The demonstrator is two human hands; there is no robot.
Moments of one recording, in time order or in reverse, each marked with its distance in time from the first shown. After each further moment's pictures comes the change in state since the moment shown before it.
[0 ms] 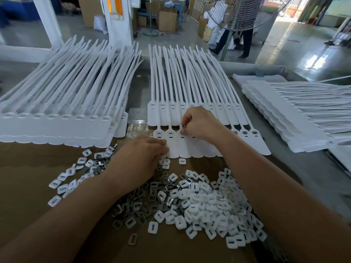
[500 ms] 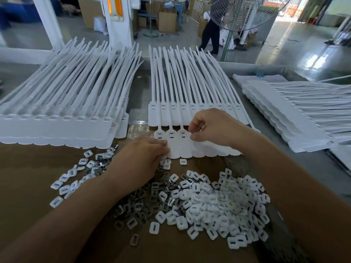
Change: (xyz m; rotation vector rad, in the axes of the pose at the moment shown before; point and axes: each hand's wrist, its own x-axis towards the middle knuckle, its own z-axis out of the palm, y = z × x) left_hand 0.001 0.001 0.000 -0.005 0.005 0.009; right_hand -0.032 0.003 -0.030 -0.106 -0.116 -0.145
